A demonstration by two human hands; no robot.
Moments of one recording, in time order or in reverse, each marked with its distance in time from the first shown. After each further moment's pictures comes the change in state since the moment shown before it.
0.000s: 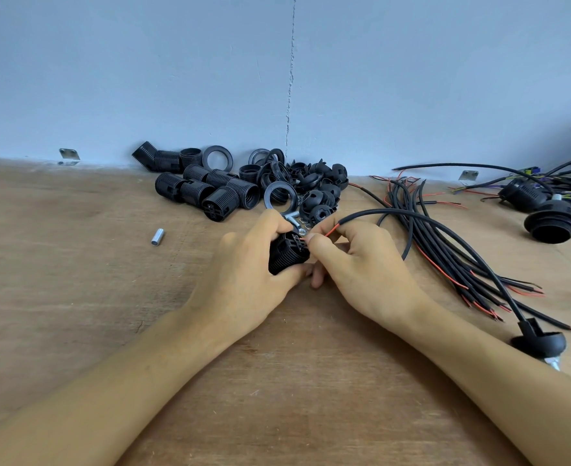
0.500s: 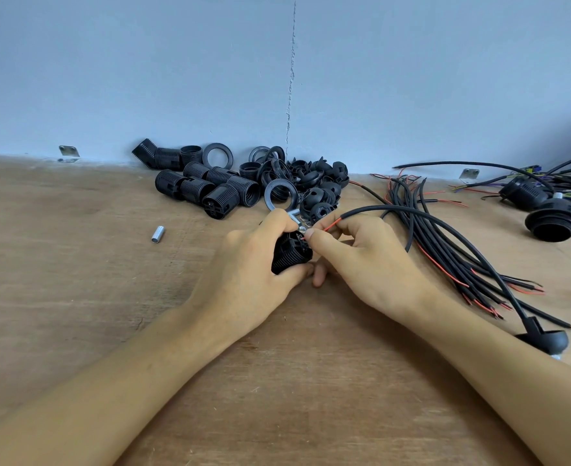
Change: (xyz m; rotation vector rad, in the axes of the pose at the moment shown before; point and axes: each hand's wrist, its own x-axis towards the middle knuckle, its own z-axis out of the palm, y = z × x) left_hand -0.001 0.005 -0.001 0.042 -0.033 -0.036; right_hand 0.004 -0.001 -0.005 0.005 -0.059 0.073
